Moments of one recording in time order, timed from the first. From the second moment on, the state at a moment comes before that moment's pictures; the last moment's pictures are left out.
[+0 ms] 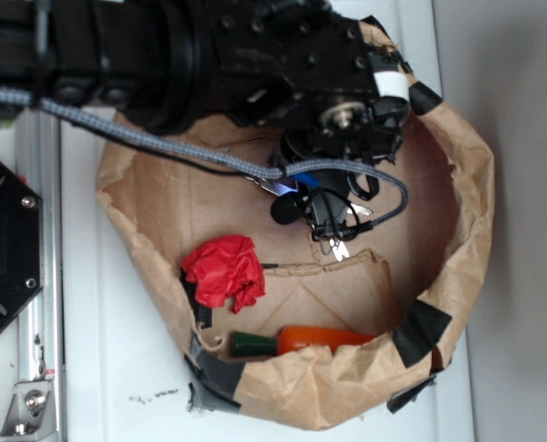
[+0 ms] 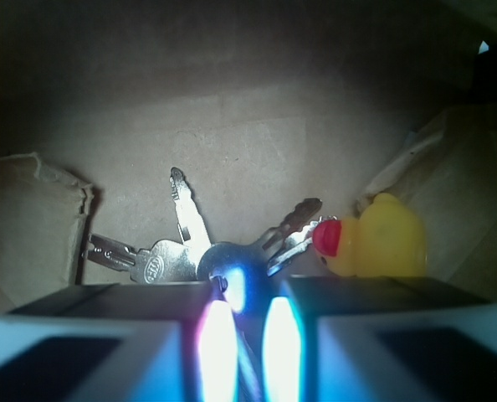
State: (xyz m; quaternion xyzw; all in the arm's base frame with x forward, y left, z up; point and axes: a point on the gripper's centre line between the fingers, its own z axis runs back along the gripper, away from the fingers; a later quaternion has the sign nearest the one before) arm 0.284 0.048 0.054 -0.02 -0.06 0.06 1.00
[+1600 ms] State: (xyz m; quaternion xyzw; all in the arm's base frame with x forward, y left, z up) arm 0.261 0.005 0.130 -0.18 -0.09 0.01 0.98
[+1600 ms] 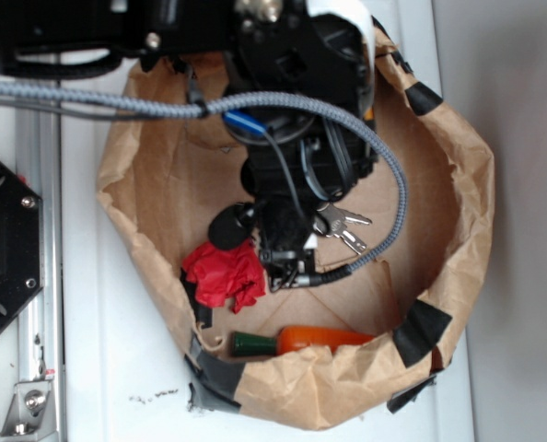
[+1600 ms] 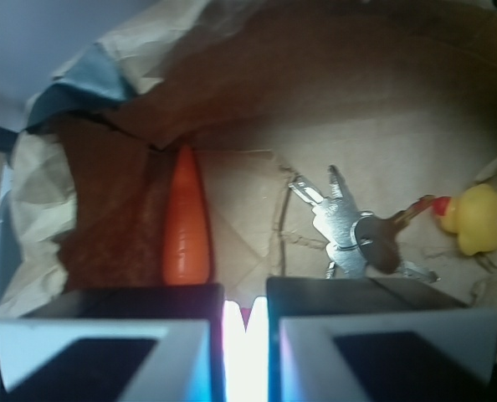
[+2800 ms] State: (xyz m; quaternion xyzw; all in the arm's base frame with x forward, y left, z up) arm 0.255 0.044 0.087 -0.05 -0.10 0.02 0.99
